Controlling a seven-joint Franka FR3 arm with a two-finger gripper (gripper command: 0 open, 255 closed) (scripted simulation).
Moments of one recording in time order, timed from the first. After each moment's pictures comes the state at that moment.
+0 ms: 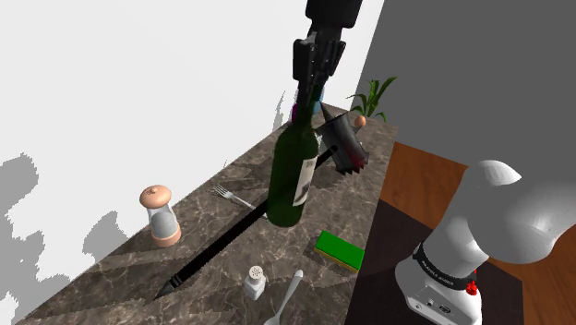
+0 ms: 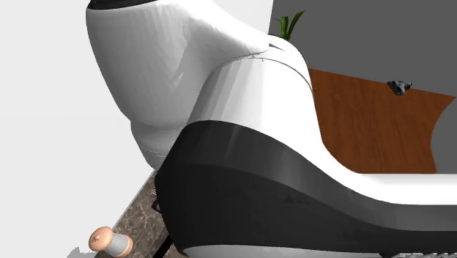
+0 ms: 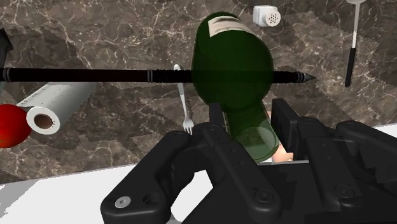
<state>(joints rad) 0.23 -0.48 0.22 -2.01 0.12 1.61 0.30</state>
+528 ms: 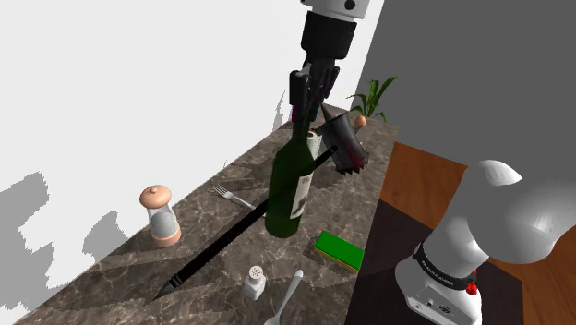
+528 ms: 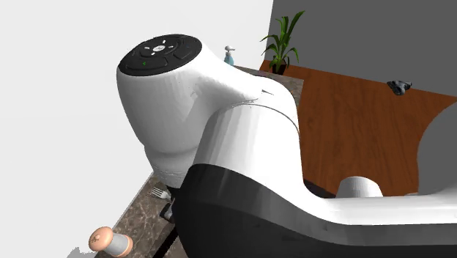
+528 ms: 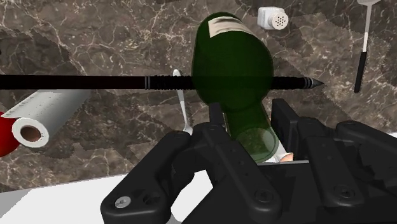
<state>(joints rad) 0.23 -0.50 0.23 -2.14 0.13 1.71 0.29</state>
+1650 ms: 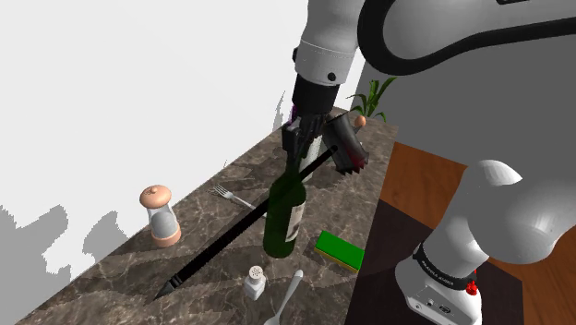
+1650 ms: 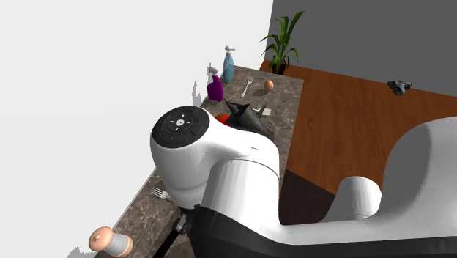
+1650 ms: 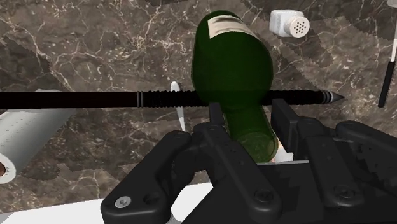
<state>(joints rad) 0.24 -0.50 0.25 -2.37 0.15 1.94 0.28</state>
